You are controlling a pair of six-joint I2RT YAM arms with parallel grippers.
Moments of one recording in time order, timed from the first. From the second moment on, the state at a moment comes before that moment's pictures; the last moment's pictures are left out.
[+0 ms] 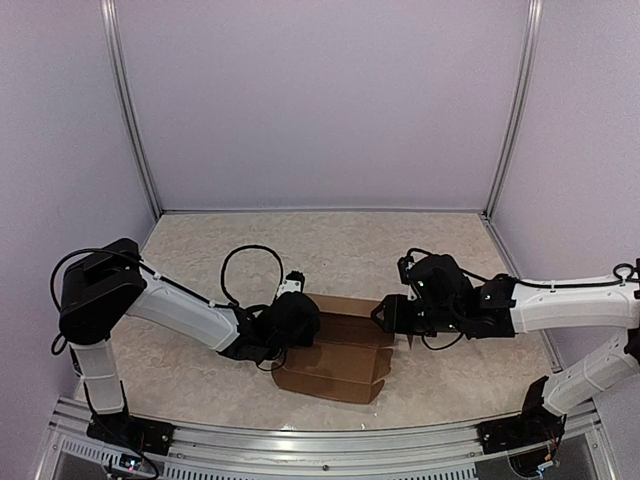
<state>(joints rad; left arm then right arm) -1.08 1.91 0.94 0.19 -0.61 -0.63 0.96 1.31 0.75 -0.15 0.16 0.84</state>
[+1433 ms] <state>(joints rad) -1.09 1.85 0.94 0.18 -0.55 -0.68 0.94 1.26 0.73 -0.01 0.16 0.91</state>
